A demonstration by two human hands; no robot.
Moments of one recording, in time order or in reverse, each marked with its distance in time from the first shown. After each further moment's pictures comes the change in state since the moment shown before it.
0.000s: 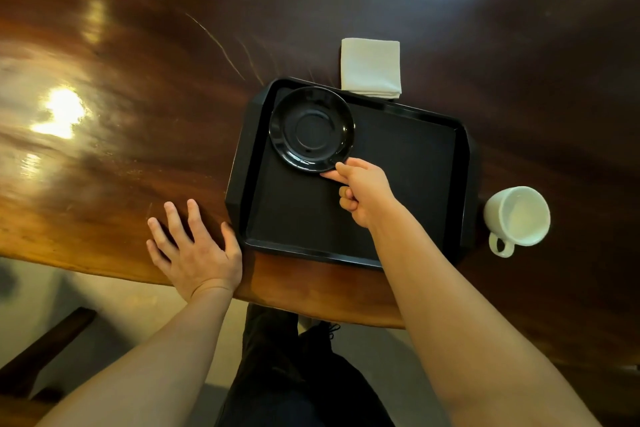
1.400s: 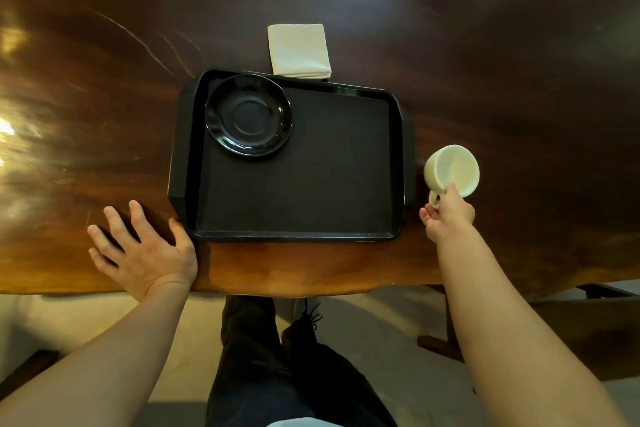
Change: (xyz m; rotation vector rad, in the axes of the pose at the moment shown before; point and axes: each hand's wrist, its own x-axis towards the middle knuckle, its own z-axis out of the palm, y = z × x) left_hand -0.002 -0.001 0.001 -0.087 0.013 0.007; right_hand -0.030 0.045 -0.207 0.485 0.783 0.056
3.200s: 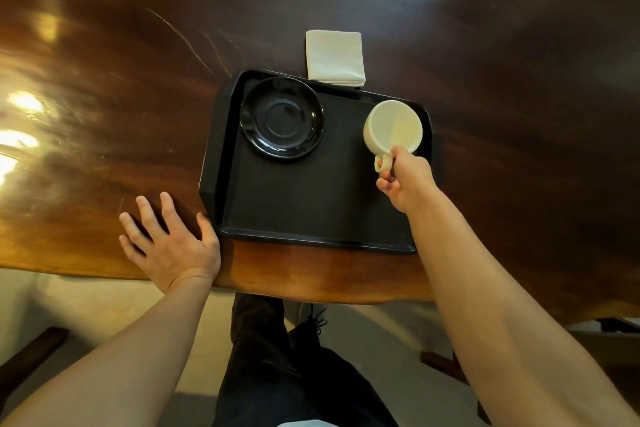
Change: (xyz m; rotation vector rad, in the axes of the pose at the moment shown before) left_hand 0.000 -0.002 0.000 0.024 0.001 0.008; right_hand -0.088 -0.001 0.101 -0.315 -0.449 -0.072
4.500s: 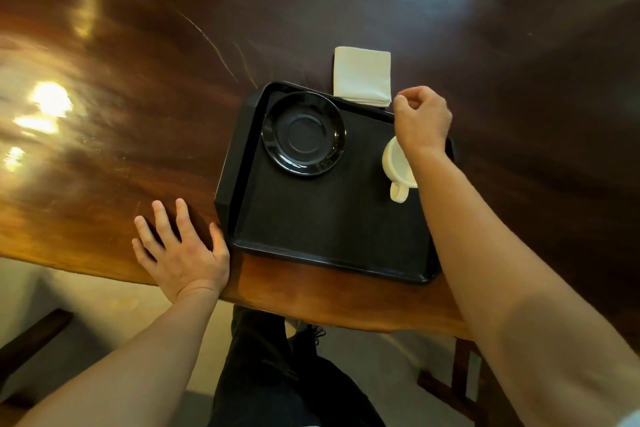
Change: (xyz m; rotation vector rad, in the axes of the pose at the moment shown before) left_hand 0.001 0.004 -0.003 0.039 -0.003 -0.011; right_hand 0.015 -0.075 0.063 -0.647 0.145 -0.857
